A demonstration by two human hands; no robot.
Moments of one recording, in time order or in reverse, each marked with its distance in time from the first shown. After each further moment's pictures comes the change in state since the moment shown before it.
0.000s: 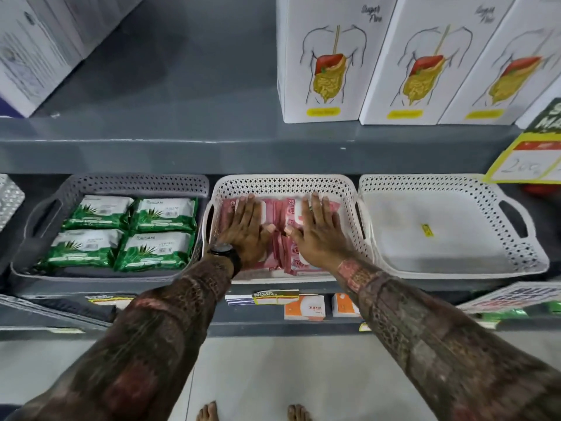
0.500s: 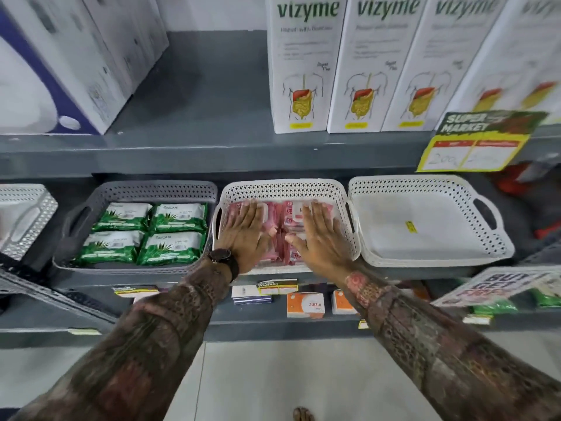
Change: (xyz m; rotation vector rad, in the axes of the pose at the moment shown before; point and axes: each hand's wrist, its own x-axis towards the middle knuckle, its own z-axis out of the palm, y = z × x) left_hand -0.055 0.014 -0.042 -0.024 0.032 0.073; right_hand -0.061 -0.017 -0.026 0.007 0.069 -0.007
